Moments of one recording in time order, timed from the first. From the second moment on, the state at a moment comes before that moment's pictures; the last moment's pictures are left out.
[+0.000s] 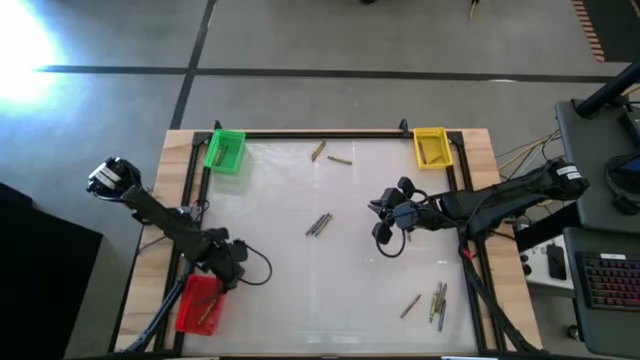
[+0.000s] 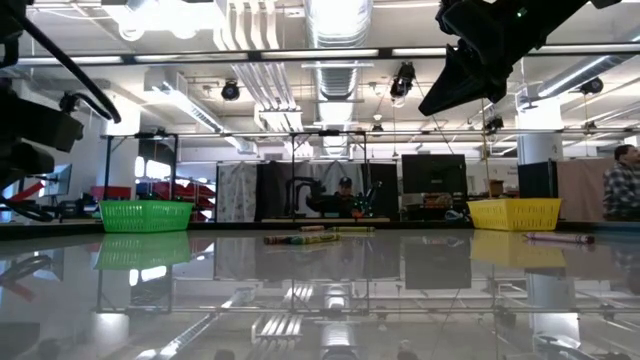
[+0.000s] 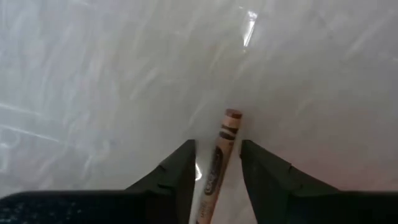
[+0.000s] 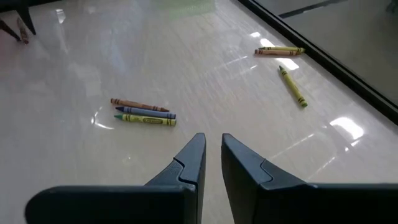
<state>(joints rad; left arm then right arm) -0.64 1.34 0.58 -0.77 -0.06 -0.92 0.19 1.19 0.77 -0.30 0.55 0.44</state>
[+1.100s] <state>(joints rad) 0.62 1.34 0.98 -0.77 -0.57 -0.27 0.19 1.19 0.77 -0.20 0.55 0.37</state>
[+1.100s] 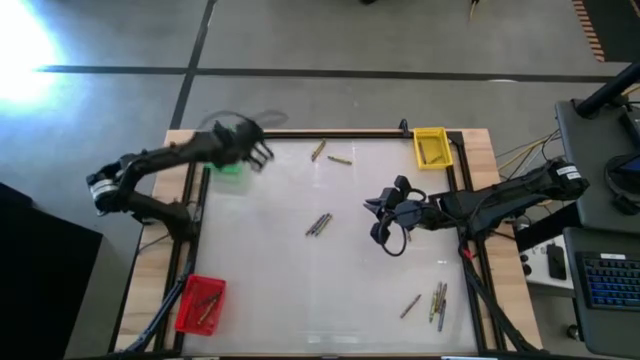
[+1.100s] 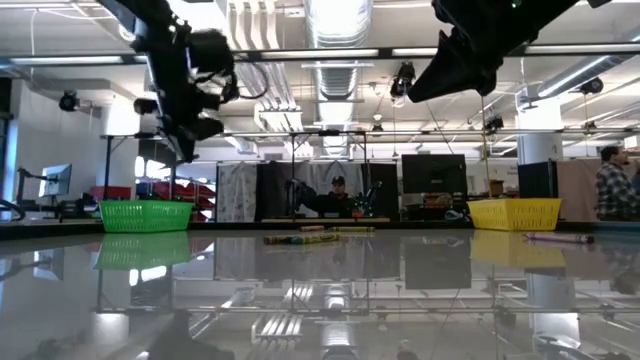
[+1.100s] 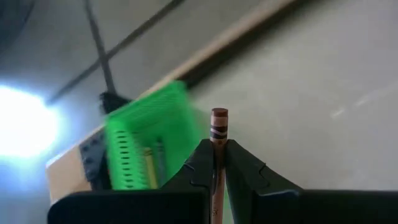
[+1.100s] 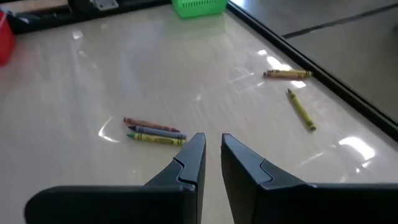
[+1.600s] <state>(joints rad) 0.96 1.34 0.88 -0.56 -0.38 -0.22 0.19 1.19 0.77 -0.29 0.59 0.40</state>
